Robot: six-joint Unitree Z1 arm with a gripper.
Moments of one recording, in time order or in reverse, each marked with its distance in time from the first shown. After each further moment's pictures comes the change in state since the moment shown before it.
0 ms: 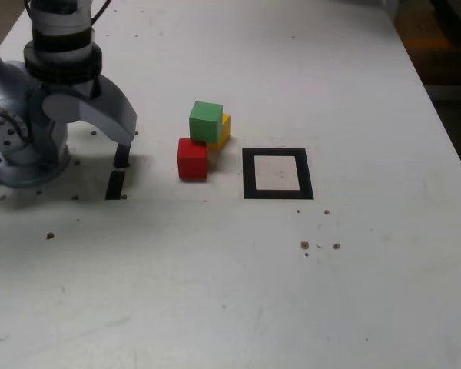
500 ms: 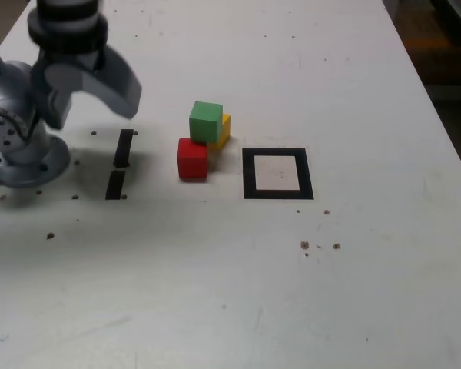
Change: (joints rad) arm 0.000 0.011 -0.230 0.229 0.109 0.093
